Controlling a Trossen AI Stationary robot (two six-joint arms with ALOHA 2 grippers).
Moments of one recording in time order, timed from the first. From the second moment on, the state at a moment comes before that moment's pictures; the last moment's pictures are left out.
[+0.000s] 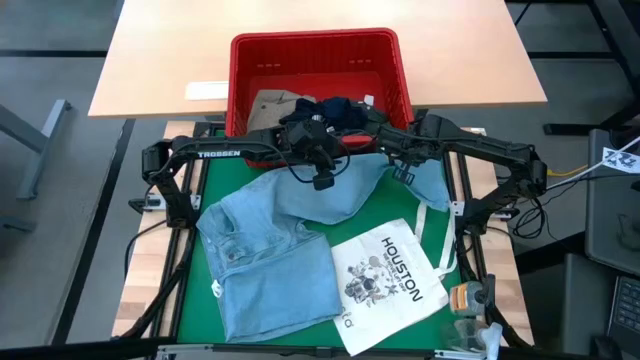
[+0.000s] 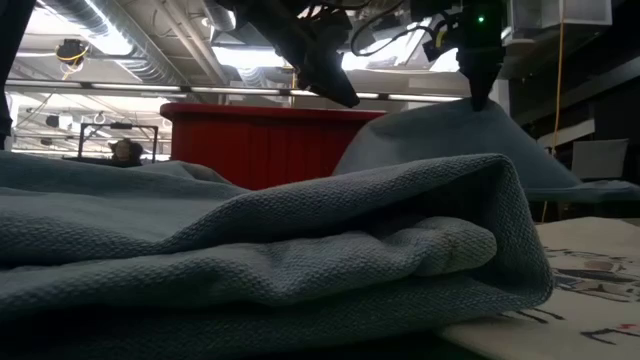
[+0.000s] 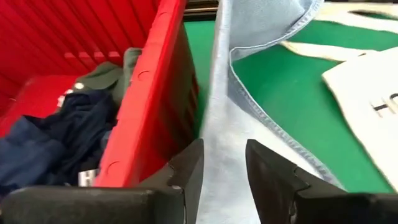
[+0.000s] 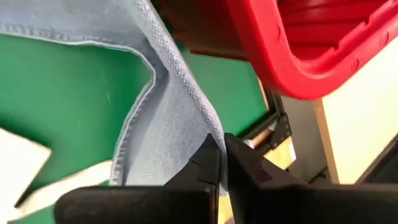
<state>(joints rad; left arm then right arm) 0.27 1.74 1.46 -0.38 -0.07 0.16 -0.29 1.52 1.53 -1.57 0.46 0.12</state>
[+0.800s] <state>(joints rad) 0.12 1.72 1.43 -0.68 0.04 0.10 -0.28 1.52 1.53 -1.57 0.45 0.07</state>
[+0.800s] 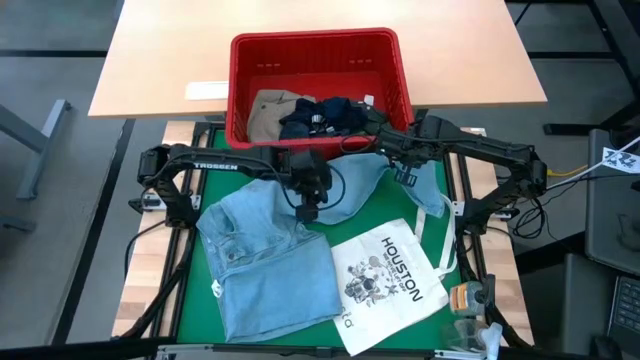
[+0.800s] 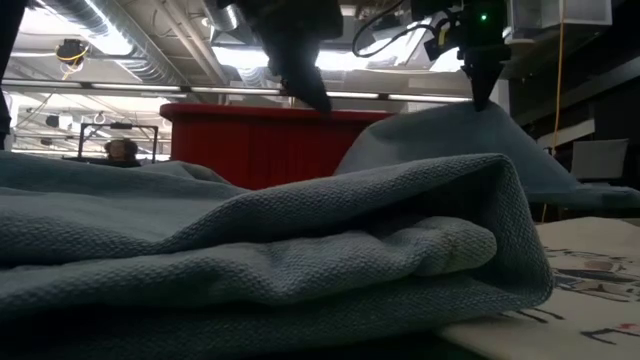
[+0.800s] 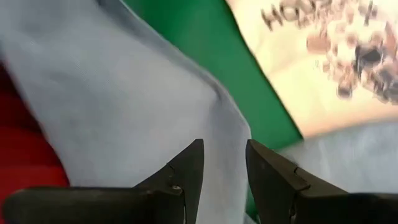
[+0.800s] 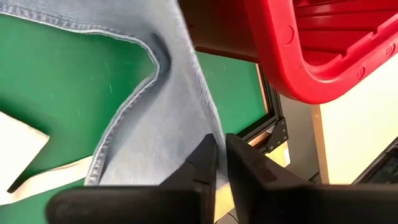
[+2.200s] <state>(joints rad) 0.04 1.73 1.11 -0.35 0.01 -0.05 -0.77 1.28 1.18 -1.42 0.21 -0.20</state>
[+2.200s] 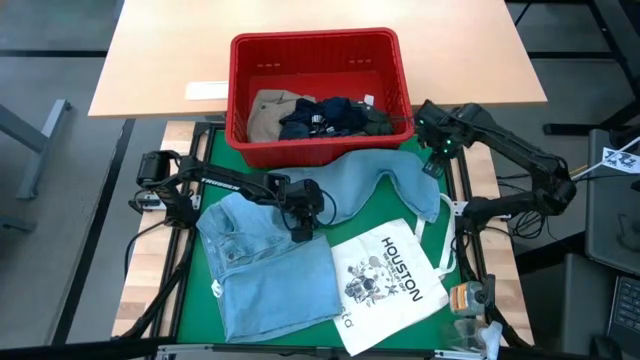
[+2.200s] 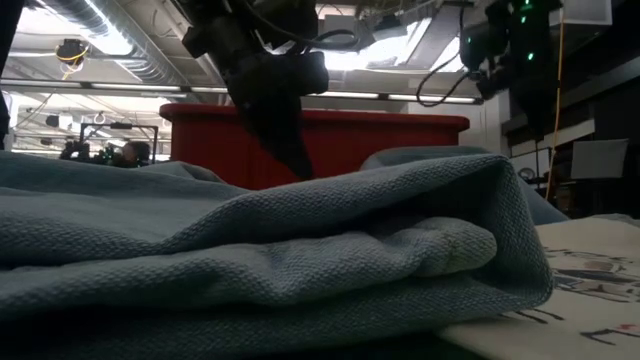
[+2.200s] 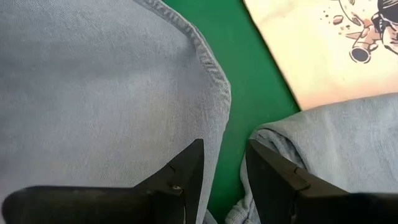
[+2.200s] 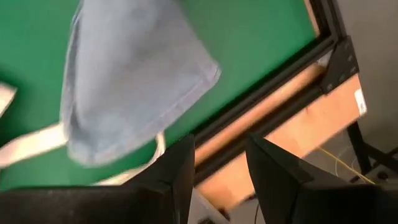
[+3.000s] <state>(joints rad) 0.02 1.73 1.11 -0.35 0.01 -0.12 -0.82 1.31 1.13 -1.20 -0.04 -0.45</state>
